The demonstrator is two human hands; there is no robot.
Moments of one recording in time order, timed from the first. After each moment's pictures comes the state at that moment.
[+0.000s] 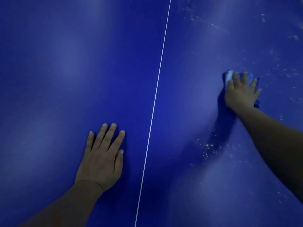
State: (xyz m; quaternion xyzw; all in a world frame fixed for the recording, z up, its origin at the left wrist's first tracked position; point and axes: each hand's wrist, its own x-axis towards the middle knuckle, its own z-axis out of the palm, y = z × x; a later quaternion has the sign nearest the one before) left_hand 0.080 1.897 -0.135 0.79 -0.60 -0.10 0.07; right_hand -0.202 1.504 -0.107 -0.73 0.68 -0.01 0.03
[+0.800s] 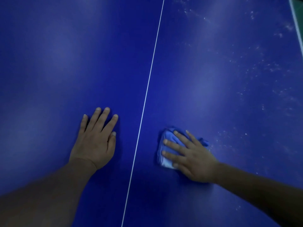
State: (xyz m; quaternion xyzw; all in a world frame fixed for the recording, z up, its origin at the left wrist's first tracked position) left_hand 0.080 1.898 -0.135 0.80 -0.58 -0.11 0.09; right_hand -0.241 1.745 -0.118 -0.99 0.08 0.07 0.02
